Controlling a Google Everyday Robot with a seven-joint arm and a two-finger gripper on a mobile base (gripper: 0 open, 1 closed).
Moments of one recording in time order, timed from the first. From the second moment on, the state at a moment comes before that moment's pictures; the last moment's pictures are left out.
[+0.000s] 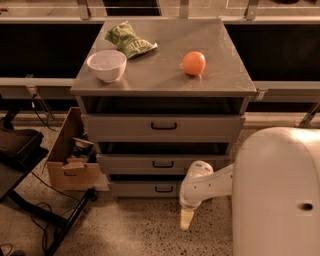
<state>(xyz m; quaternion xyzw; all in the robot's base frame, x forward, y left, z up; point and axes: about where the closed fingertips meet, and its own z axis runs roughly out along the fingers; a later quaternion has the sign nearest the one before) 0.537 -0.116 0.373 -0.64 0.76 -0.04 0.08</state>
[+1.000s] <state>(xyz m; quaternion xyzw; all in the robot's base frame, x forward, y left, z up) 0.618 -0.108 0.241 -0.64 0.76 -0.04 0.09</state>
